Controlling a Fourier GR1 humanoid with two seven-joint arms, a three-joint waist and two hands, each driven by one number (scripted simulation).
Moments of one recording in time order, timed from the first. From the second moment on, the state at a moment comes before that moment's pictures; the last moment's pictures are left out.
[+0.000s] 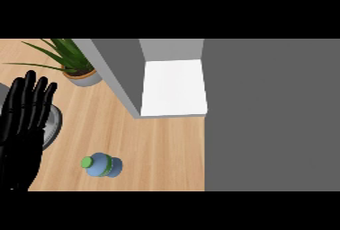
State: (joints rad) left arm 0.00 0.10 0.00 -2.10 0.00 -0.03 0.02; right arm 0.06 -0.11 0.02 -2.10 0.05 0.00 0.01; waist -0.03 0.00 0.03
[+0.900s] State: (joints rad) left arm 0.24 0.17 0.12 -2.29 0.45 -0.21 0.22; right arm 0.42 -0.13 0.17 -2.42 -0.18 0.21 0.07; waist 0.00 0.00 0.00
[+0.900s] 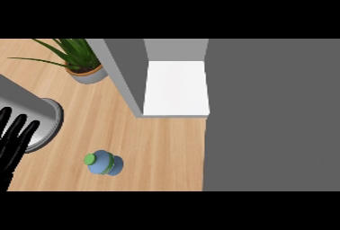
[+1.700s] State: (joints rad) left arm 0.30 0.16 0.15 -2.08 0.33 -0.30 0.16; right arm 0.67 -0.15 0.26 -2.47 -0.13 0.27 -0.06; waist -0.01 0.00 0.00
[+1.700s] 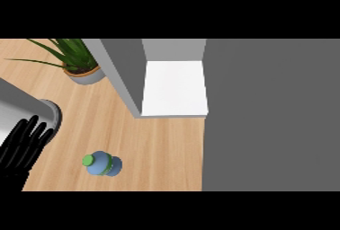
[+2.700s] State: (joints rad) left arm 0.06 0.13 0.15 -1.22 0.14 -0.42 -0.26; right arm 0.89 -0.19 0.33 -2.50 -0.08 0.30 -0.24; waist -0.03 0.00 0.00
